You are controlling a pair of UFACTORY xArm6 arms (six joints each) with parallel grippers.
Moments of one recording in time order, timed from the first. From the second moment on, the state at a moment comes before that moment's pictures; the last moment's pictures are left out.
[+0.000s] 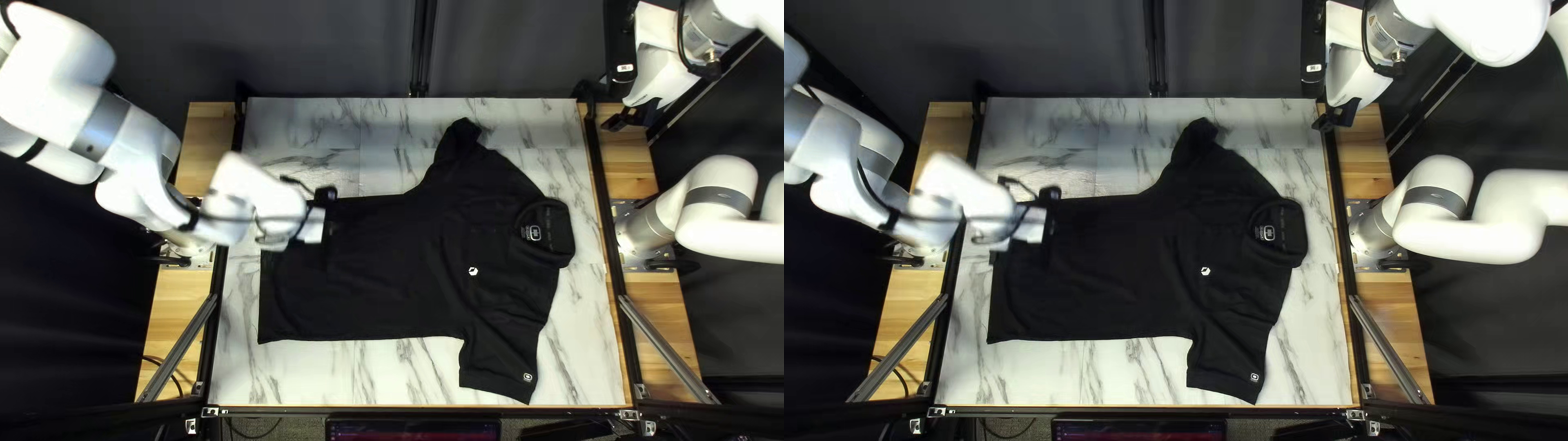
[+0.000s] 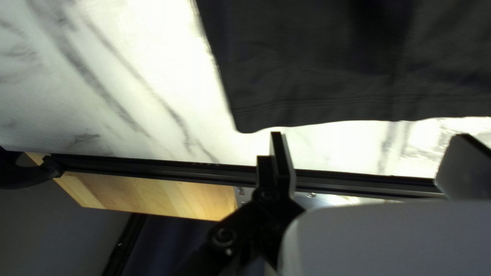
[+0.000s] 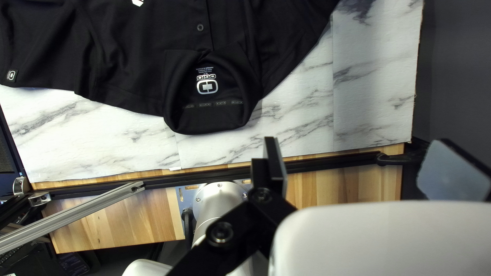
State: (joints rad) left arm 0.14 -0.65 -0.34 0.06 1.21 0.02; right arm -0.47 -0.93 -0.79 0.03 1.53 -0.38
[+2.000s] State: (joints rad) left arm 0.18 -0.69 -0.35 0.03 1.24 0.06; right arm -0.58 -0.12 -0.87 0.17 0.88 -1.04
